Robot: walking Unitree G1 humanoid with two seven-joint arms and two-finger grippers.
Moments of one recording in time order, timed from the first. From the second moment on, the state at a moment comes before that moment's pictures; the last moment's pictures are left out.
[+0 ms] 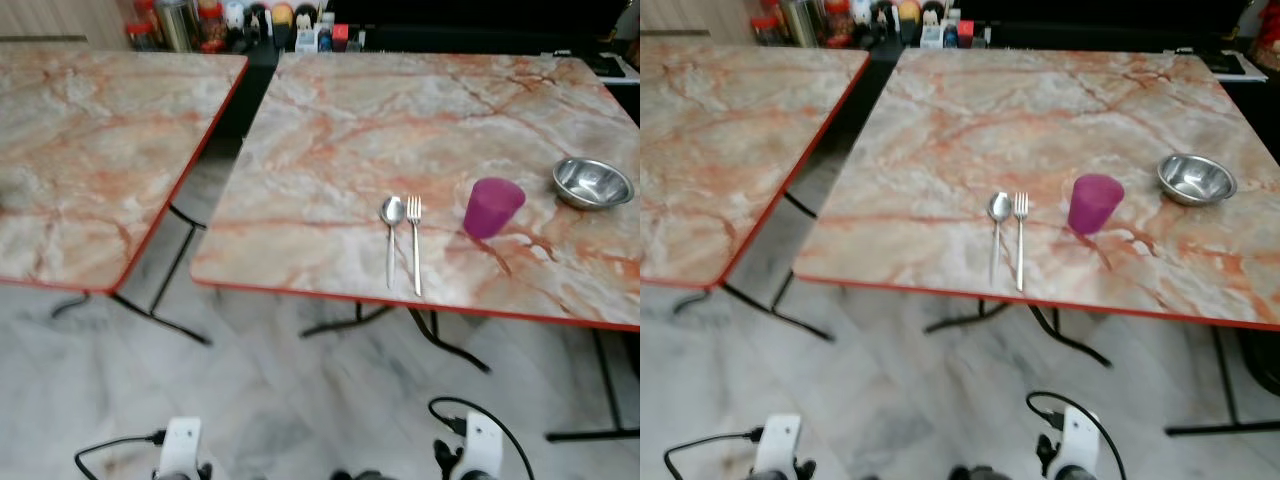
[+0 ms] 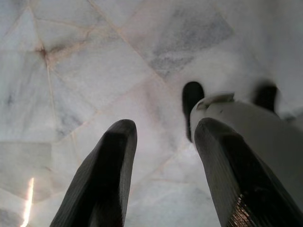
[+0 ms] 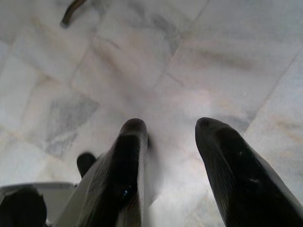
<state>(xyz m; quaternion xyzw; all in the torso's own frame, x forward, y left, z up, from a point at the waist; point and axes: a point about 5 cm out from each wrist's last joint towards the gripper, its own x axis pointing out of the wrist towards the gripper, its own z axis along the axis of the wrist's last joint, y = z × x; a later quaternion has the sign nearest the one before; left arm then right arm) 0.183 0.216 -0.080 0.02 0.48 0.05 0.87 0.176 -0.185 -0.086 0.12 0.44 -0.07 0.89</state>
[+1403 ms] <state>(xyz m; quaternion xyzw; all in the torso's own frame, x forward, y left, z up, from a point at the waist) 0.191 0.212 -0.078 0.01 0.47 0.06 0.88 0.187 -0.188 -0.081 0.11 0.42 -0.07 0.90</state>
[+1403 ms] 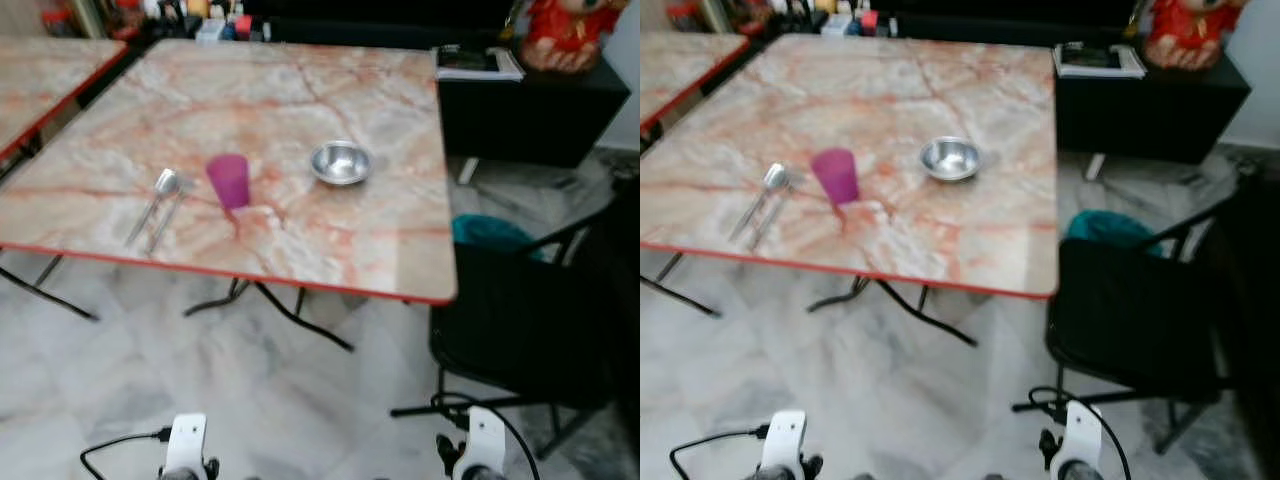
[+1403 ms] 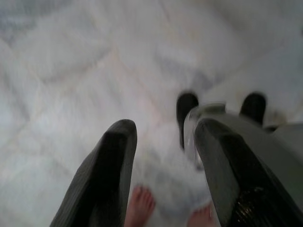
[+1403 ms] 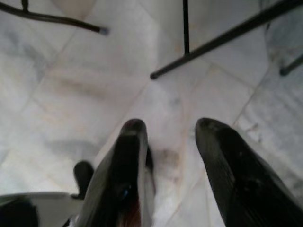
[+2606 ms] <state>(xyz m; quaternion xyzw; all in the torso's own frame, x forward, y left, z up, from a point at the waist) 0.193 0.212 -0.076 0.00 0.46 0.07 0.88 0.178 -0.189 -0.085 0.11 0.44 -0.07 0.89</state>
